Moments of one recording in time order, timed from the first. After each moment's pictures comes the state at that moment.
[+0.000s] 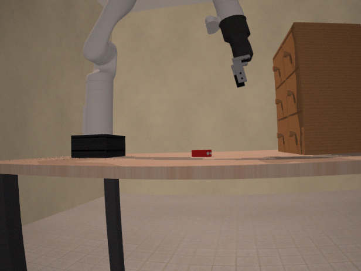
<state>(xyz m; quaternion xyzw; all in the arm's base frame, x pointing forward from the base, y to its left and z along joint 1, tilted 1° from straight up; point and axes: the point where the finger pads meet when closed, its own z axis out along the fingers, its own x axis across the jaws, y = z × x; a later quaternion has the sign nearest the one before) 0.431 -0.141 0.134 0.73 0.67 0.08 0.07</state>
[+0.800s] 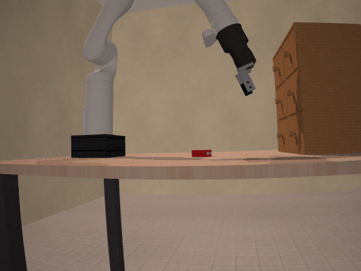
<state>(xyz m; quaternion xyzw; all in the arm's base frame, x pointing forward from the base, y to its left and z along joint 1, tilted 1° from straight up) 0.450 -0.138 0.112 0.72 0.66 0.14 0.14</state>
